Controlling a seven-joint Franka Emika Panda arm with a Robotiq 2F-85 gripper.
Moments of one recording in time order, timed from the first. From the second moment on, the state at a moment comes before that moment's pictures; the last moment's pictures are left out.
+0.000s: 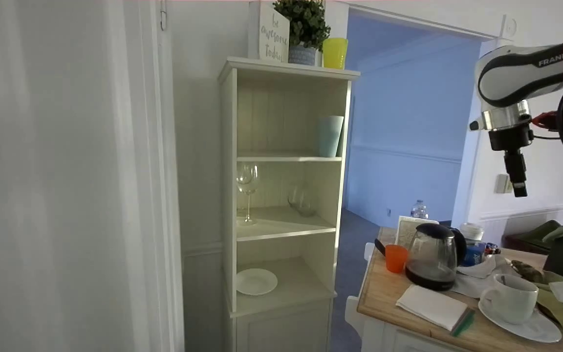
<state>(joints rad) 0.00 -0.42 -0.36 -2.09 -0.44 1.57 -0.67</state>
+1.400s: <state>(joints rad) -0.11 -0.02 -0.47 -1.85 -0.02 1.80 -1.41</state>
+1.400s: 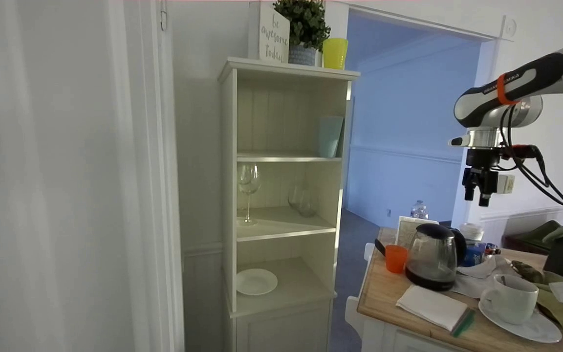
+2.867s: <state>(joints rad) -0.44 0.32 -0.30 -1.69 0.36 1.93 -2.05</state>
